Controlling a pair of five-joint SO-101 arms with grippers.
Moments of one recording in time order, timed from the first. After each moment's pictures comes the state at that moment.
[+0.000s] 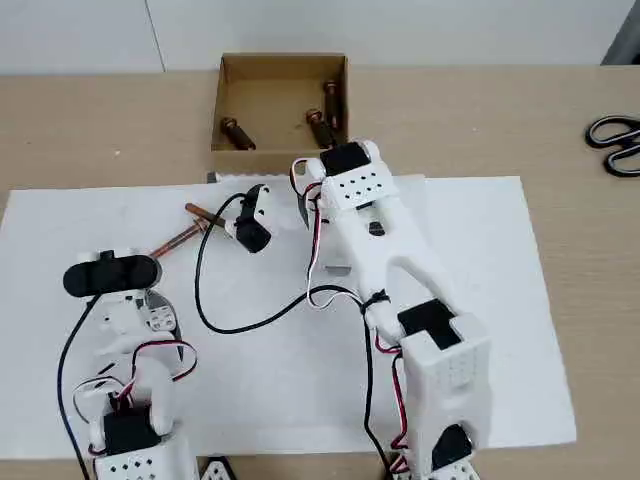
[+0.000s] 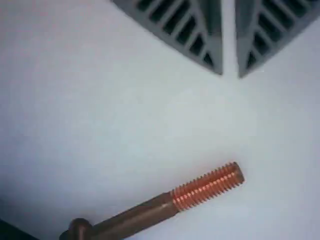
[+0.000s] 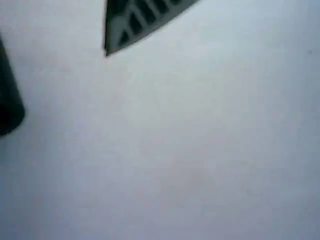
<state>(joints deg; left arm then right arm) -16.0 -102.3 95.1 56.0 2.9 -26.1 26.9 -20.7 92.9 62.5</state>
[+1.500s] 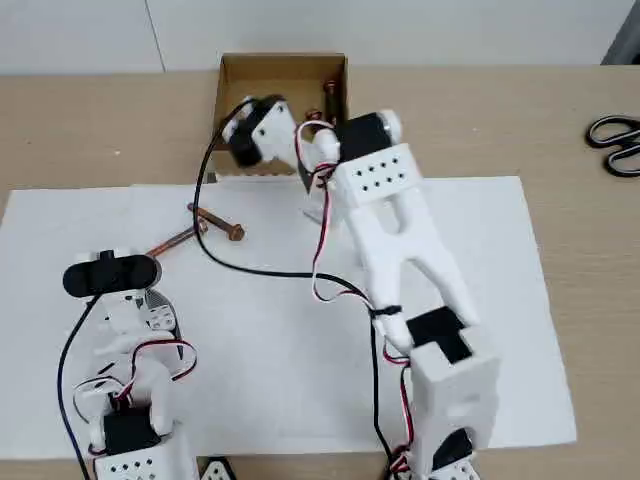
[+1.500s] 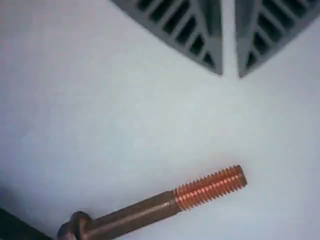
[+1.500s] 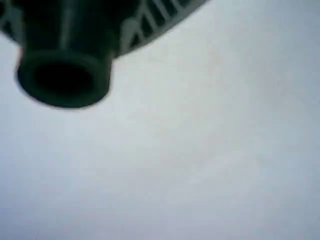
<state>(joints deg) -16.0 -102.3 95.1 55.5 2.9 -25.2 20.4 -37.0 95.7 33.4</state>
